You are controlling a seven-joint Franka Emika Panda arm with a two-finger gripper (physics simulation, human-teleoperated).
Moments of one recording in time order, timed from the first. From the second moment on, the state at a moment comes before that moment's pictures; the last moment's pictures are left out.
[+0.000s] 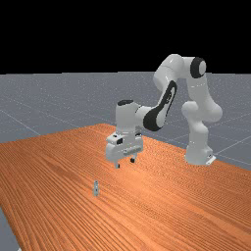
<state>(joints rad) 0.00 0.39 0.00 -1.96 0.00 2.36 -0.79</state>
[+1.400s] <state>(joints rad) -0.14 0.67 -0.05 -1.54 -0.01 2.15 -0.98</state>
